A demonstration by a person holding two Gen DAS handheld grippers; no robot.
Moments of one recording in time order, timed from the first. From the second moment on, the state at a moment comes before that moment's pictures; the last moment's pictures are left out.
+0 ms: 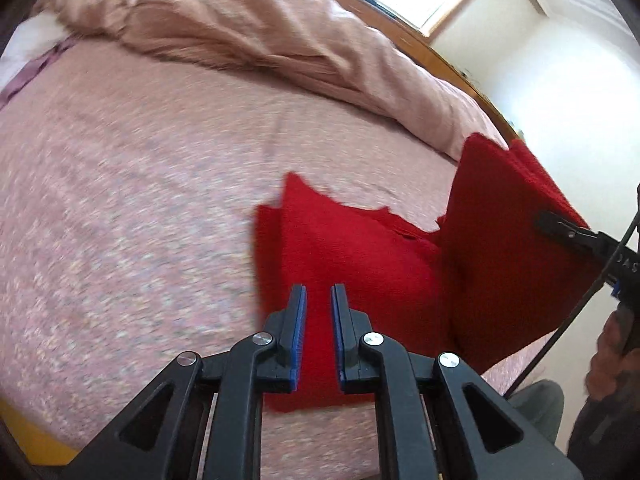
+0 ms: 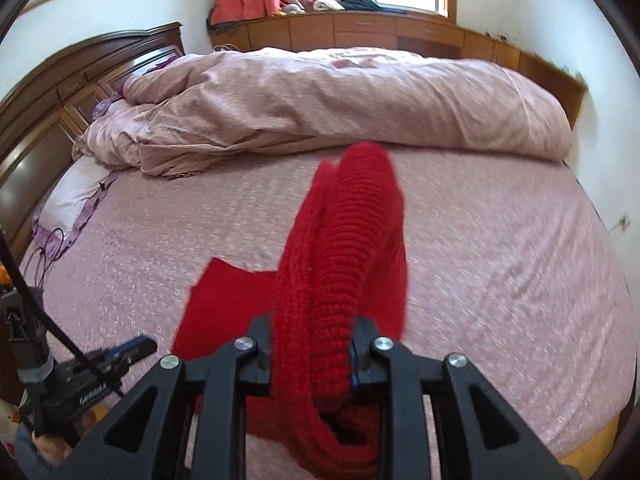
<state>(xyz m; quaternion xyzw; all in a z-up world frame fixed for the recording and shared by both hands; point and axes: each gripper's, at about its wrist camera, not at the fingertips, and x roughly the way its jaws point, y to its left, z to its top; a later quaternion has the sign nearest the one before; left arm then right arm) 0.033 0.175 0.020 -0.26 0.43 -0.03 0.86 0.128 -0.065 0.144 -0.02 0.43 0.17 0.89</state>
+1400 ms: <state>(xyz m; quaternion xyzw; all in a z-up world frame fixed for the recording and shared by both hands) 0.008 0.188 -0.002 -0.45 0.41 -0.16 0.78 0.053 -0.202 0.010 0.16 0.38 0.21 0.88</state>
